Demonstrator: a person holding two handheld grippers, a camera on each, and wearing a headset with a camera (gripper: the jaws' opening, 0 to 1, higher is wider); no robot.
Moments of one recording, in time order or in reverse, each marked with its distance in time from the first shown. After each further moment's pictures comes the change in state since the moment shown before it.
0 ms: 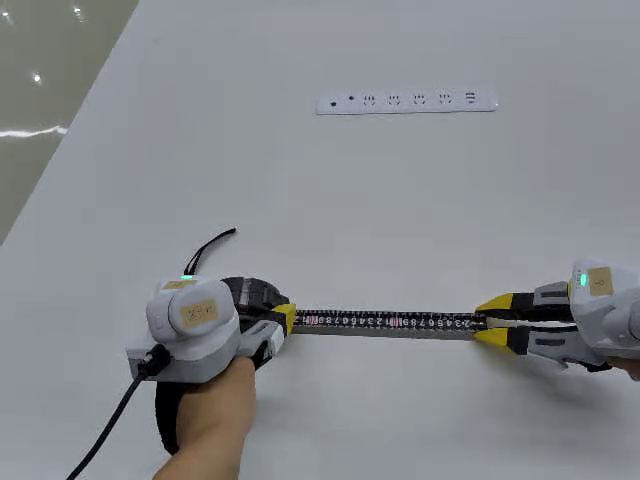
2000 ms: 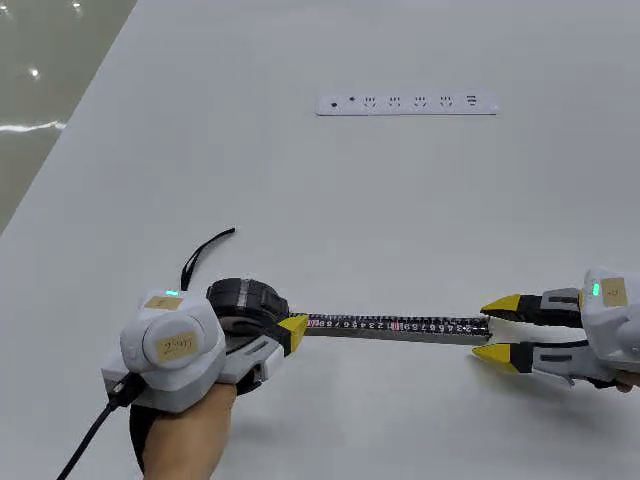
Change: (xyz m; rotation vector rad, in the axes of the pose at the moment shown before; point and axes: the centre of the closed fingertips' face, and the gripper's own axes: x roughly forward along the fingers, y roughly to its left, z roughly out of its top) left arm -0.014 -0.005 0.009 0.078 -0.084 -0.080; right arm -0.005 0.004 0.000 0.025 -0.017 -0.005
